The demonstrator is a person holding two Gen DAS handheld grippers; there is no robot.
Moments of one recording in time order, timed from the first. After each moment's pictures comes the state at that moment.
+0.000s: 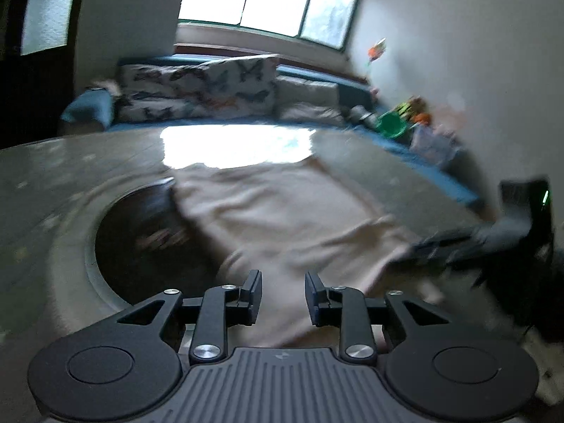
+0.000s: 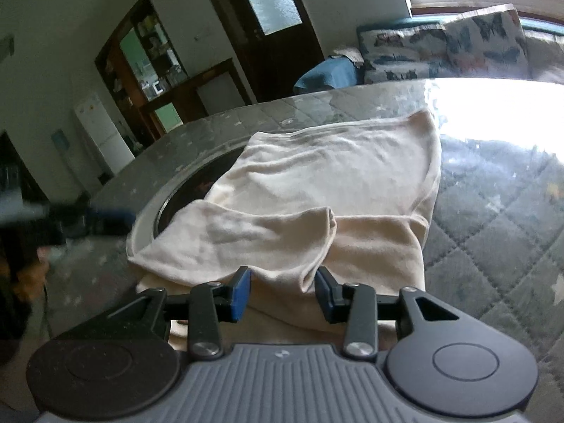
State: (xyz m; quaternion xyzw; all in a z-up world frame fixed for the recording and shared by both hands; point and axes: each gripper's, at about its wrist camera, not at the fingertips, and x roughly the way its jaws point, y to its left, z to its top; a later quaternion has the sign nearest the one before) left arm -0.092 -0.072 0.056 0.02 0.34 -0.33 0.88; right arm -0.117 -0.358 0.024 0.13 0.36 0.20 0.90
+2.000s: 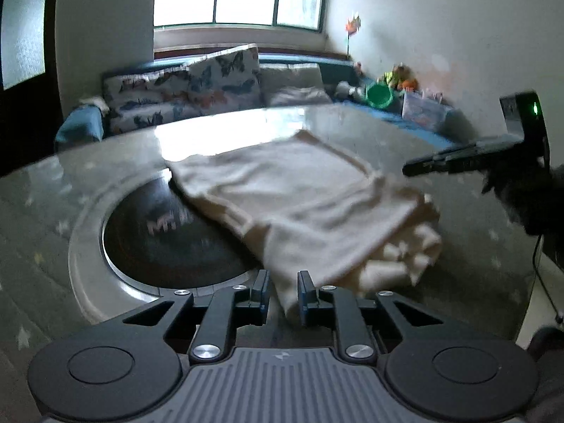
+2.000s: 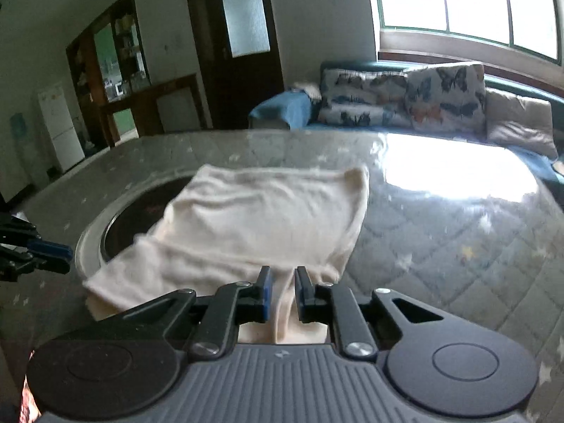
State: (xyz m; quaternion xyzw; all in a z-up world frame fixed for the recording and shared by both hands) left arm -0.114 -0.070 0.059 0.08 0.32 -0.36 0.87; right arm -0.128 -0.371 0.061 0.04 0.32 0.11 0.94
